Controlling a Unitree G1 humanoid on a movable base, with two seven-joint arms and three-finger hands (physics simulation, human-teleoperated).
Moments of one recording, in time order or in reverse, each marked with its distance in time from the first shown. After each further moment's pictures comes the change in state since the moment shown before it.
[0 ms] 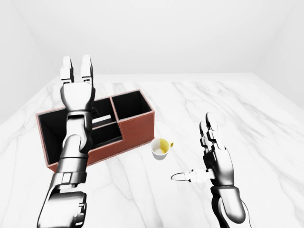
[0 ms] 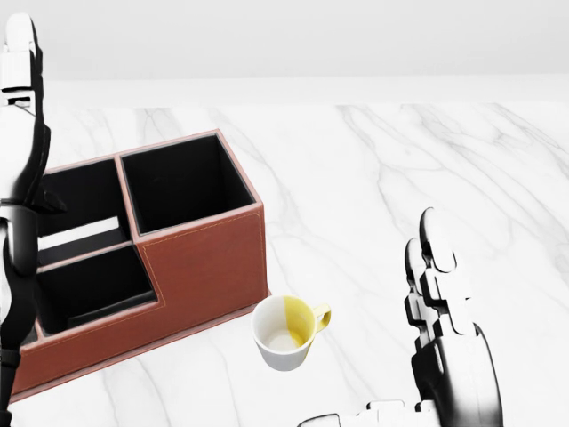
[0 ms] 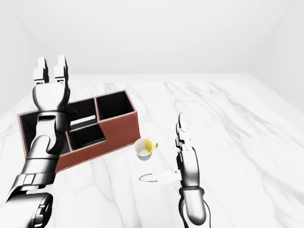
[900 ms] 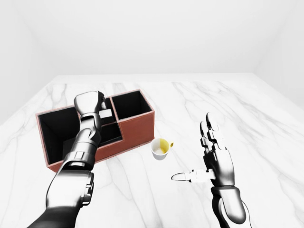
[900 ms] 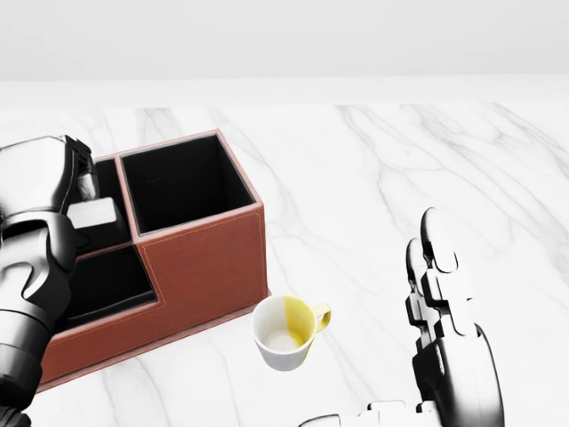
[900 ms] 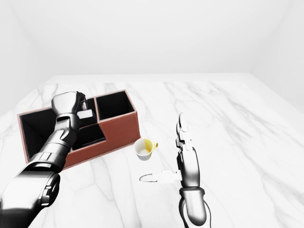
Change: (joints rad) left arm -0.227 -0.024 -0.077 0.603 -0.174 0.000 0.194; right arm 0.004 0.000 -0.001 -0.004 -0.002 -0.002 0.000
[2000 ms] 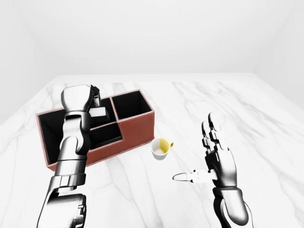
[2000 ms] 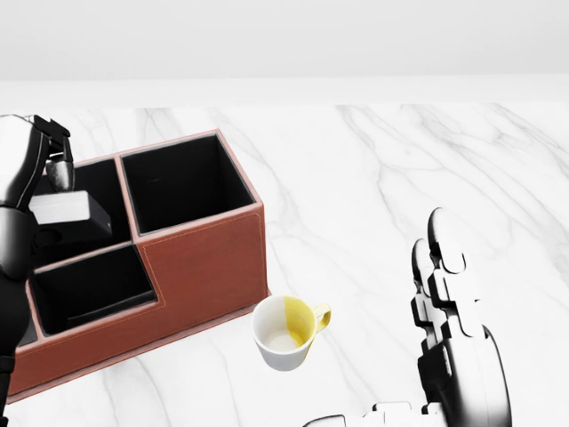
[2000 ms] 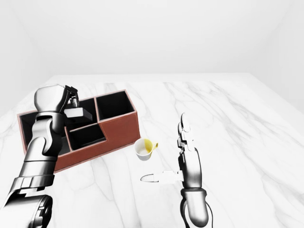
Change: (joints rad) left arm 0.275 0.022 0.125 -0.719 0.119 0.000 -0.419; right arm 0.011 0.000 -0.009 -0.022 0.009 0.011 -0.001
